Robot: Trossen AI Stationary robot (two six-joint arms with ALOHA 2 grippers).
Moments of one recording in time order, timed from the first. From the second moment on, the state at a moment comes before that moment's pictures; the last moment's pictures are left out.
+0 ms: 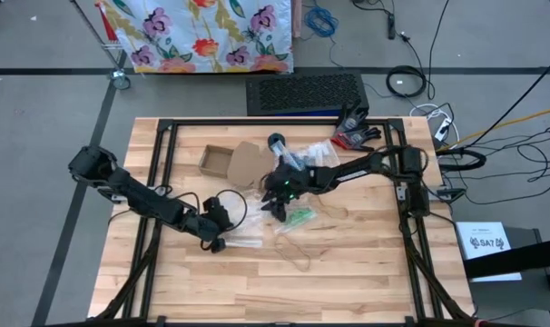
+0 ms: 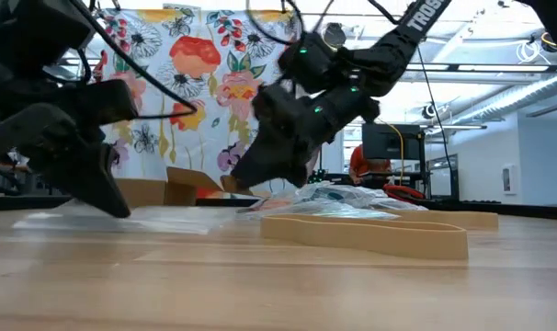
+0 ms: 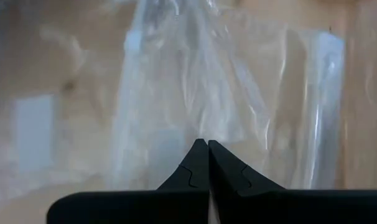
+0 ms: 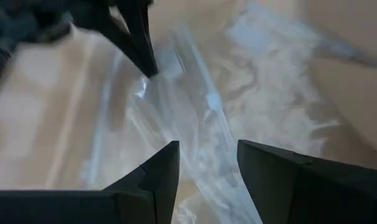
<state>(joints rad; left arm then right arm) -0.43 1.36 0.37 0.08 -0.38 -0.57 -0.12 1.99 1.11 0.24 -0.30 0.28</state>
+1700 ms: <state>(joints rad) -0.31 1.19 0.45 0.36 -0.50 -0.26 0.13 1.90 1.40 -0.28 0.34 -0.11</state>
